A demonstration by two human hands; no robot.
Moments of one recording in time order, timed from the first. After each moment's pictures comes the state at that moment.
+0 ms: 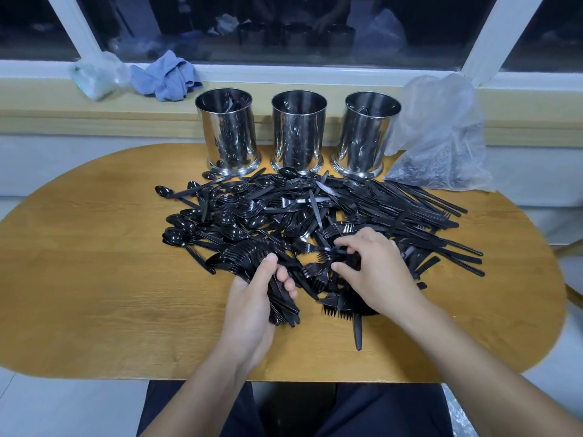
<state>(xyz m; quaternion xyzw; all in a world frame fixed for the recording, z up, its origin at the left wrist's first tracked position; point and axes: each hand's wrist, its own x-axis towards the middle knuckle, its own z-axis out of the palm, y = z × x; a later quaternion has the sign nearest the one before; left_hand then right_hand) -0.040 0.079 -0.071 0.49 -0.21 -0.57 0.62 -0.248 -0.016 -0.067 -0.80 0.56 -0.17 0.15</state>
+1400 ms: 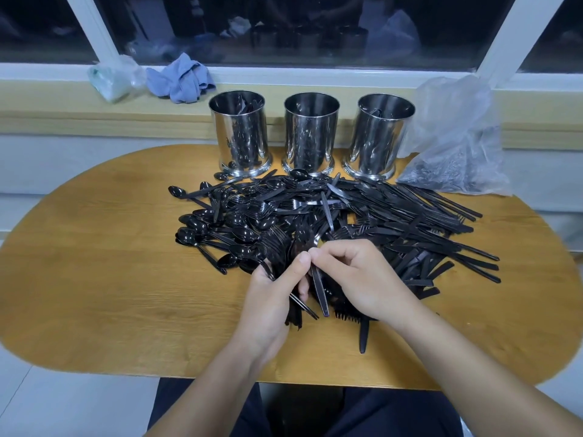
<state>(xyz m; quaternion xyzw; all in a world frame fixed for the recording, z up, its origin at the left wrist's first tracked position) -0.041 0.077 -0.064 0.48 -0.28 -0.58 0.59 -0.205 0.014 -0.014 -0.72 0.38 -0.26 0.52</state>
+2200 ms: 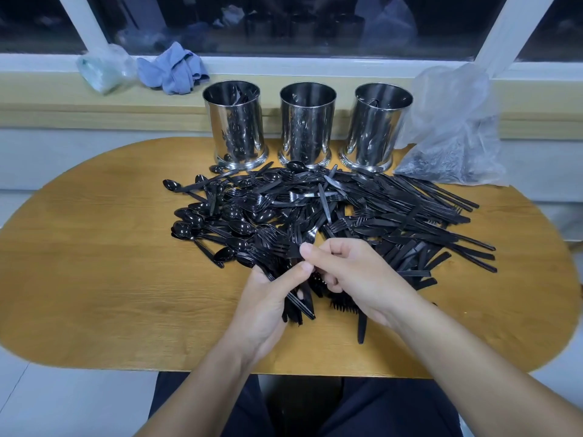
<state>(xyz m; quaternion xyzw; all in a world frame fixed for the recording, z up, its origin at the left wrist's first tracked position) -0.036 0.083 -0.069 0.43 -0.28 -0.63 0.58 -0.197 0.018 -0.025 -0.55 0.48 -0.25 0.63</state>
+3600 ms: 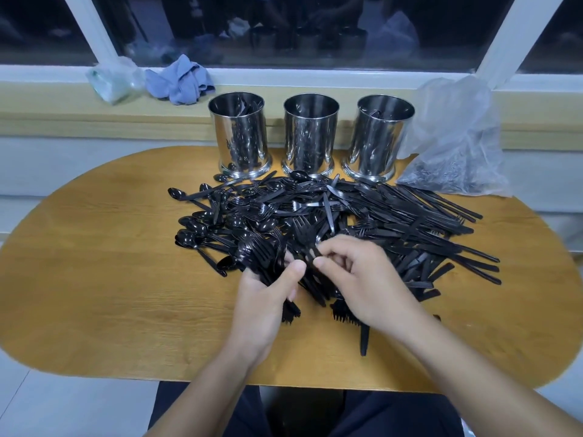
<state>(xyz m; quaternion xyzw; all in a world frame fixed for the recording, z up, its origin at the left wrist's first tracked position) -0.027 0.074 -0.074 0.53 -0.41 -0.46 0.58 -0.206 0.012 -0.024 -0.79 0.42 -0.29 0.33</state>
